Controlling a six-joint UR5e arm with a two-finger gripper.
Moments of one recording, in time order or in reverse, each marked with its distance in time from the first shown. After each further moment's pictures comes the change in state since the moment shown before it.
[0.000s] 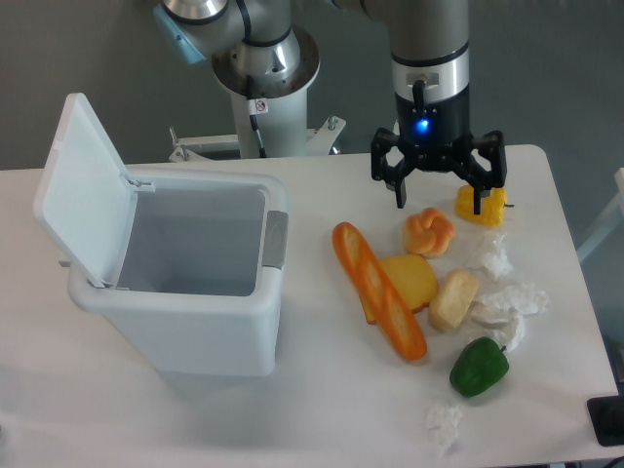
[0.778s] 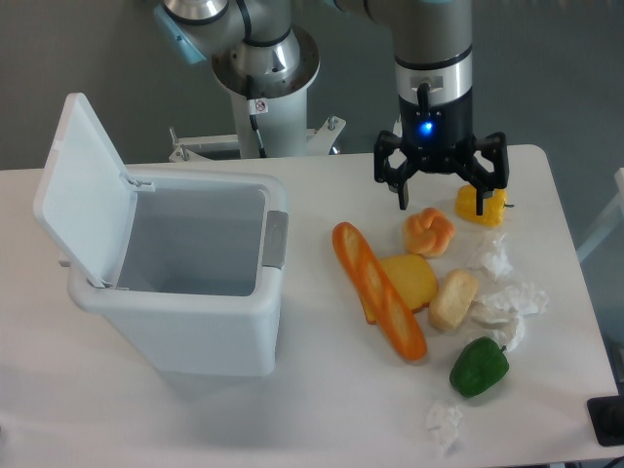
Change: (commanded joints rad) arm -0.002 -0.002 -0.028 0.012 -0.005 -0.040
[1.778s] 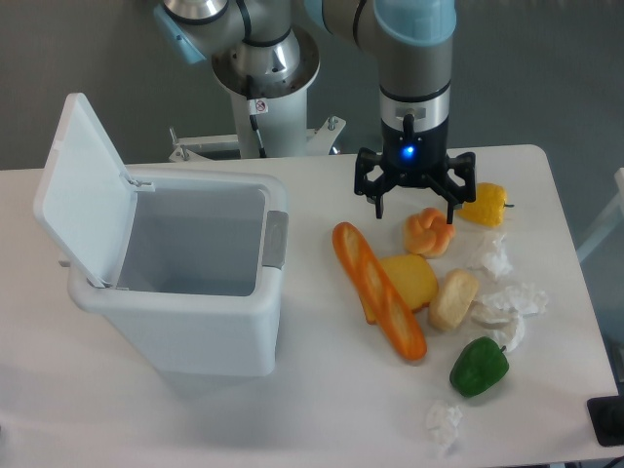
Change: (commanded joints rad) arm -0.002 0.017 -0.138 -0.011 -0.003 -0.143
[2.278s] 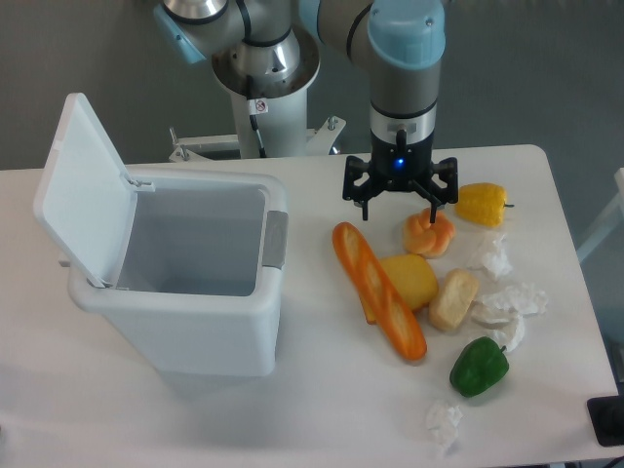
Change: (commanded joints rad) arm -0.009 -0.044 -0.020 -0.003 -0.008 -0.058
